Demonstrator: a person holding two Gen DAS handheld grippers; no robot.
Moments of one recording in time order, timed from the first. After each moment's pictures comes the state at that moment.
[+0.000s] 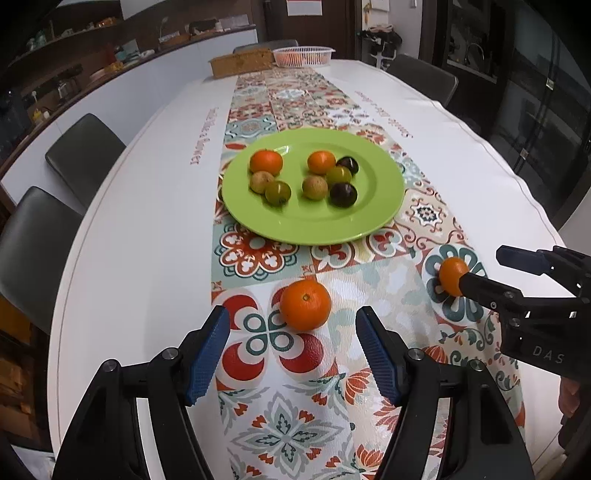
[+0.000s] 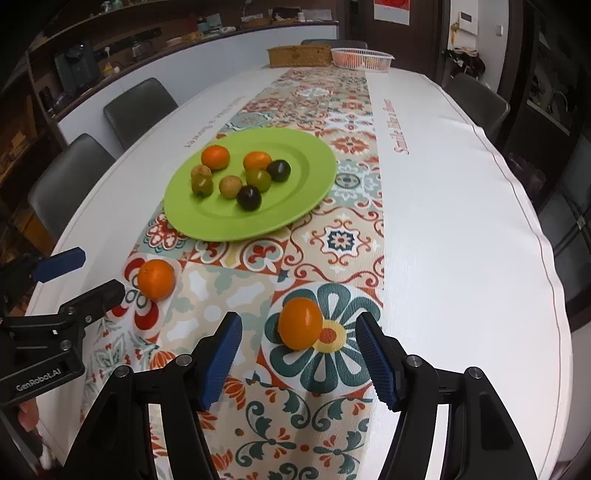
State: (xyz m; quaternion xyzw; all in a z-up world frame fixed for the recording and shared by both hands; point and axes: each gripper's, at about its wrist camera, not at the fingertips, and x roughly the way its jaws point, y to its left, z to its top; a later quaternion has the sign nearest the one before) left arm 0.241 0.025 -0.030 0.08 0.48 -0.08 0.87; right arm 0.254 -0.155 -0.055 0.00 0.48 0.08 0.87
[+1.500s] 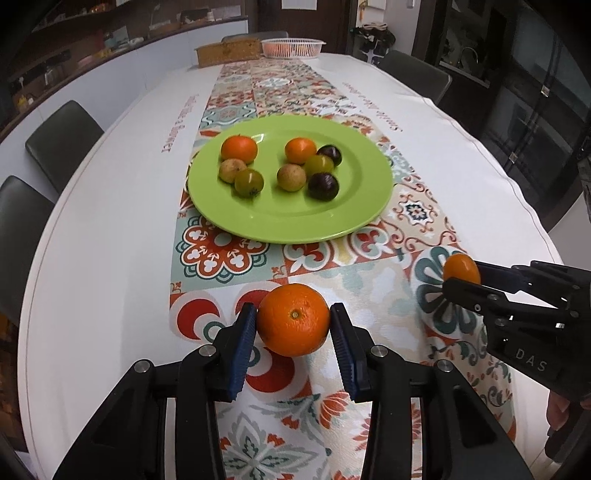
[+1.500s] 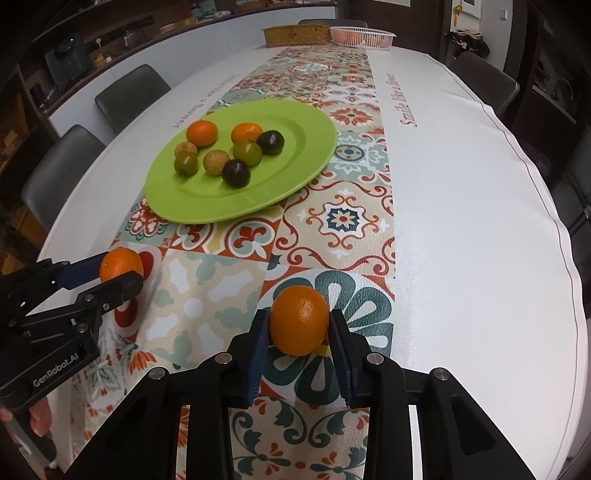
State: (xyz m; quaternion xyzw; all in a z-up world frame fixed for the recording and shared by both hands) left arm 0.254 0.014 -0.049 0.05 0.48 -0.11 0.87; right arm 0.268 -0.155 -0.076 0.00 0.51 0.09 0.86
